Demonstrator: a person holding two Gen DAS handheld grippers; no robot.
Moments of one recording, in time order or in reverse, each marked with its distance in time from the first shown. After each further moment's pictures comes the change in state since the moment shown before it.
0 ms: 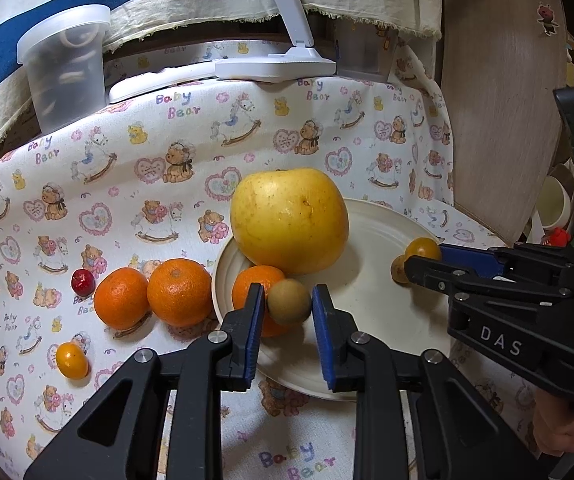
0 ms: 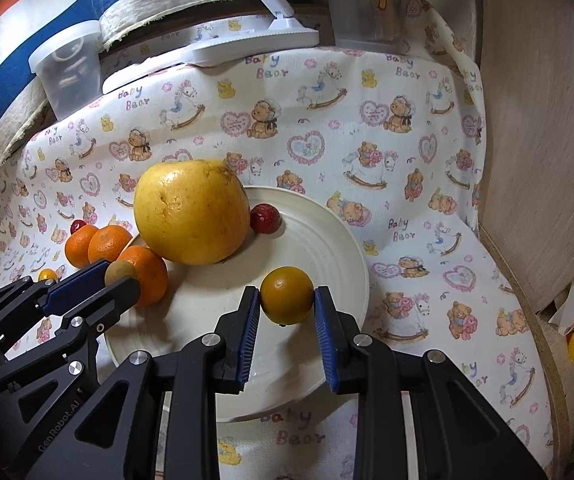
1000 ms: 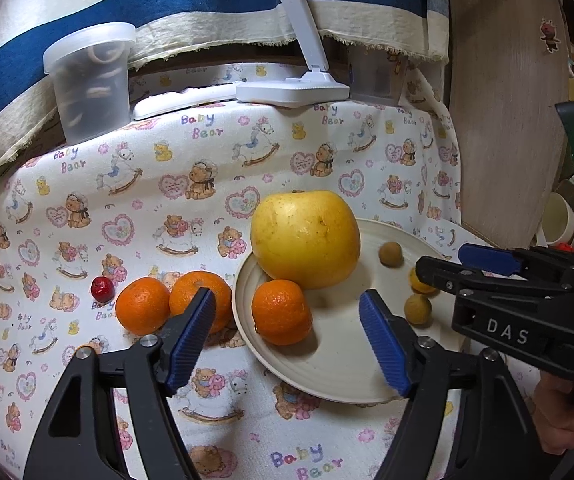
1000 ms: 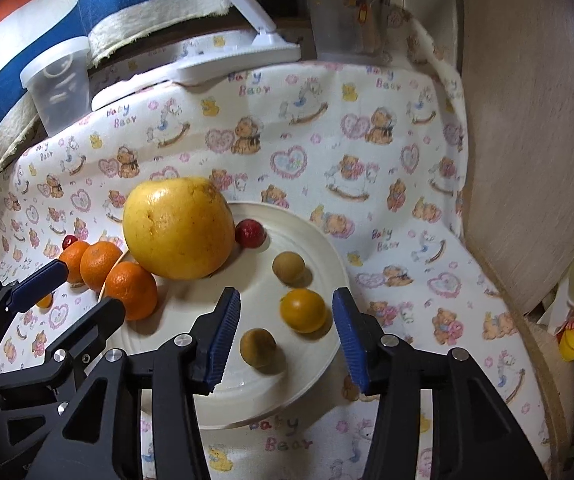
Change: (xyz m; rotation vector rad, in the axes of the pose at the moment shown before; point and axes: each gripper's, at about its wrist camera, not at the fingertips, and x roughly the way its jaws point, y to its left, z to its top) left arm -0.016 0.002 -0.001 -0.019 -0.083 0.043; right arm -0.011 -0.006 0.001 0.027 -0.067 -0.039
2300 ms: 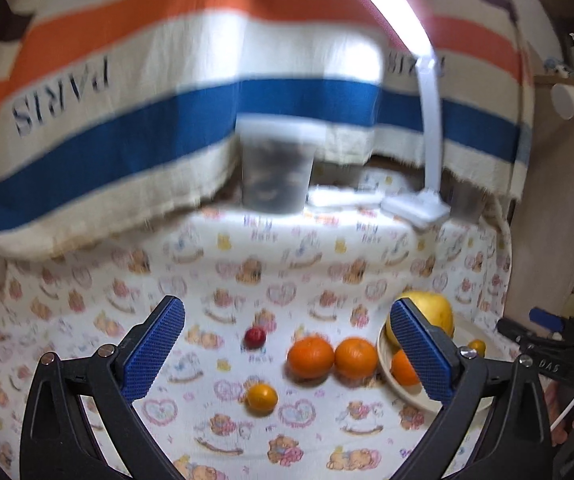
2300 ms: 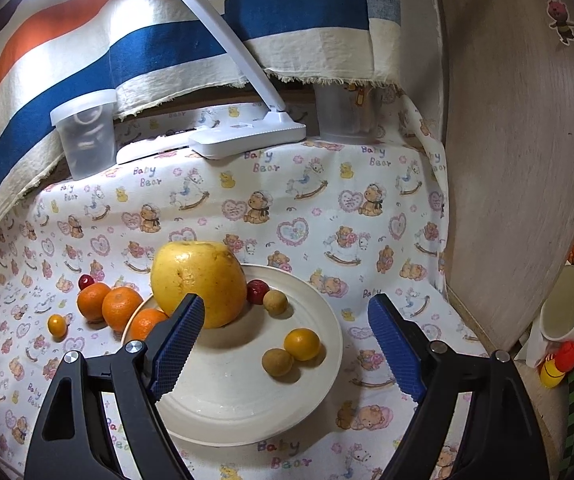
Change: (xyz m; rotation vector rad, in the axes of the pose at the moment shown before) left arm -0.091 0.126 0.010 -0.206 -0.200 0.153; right arm -0.036 0.009 0.004 -0.032 -0.210 -0.024
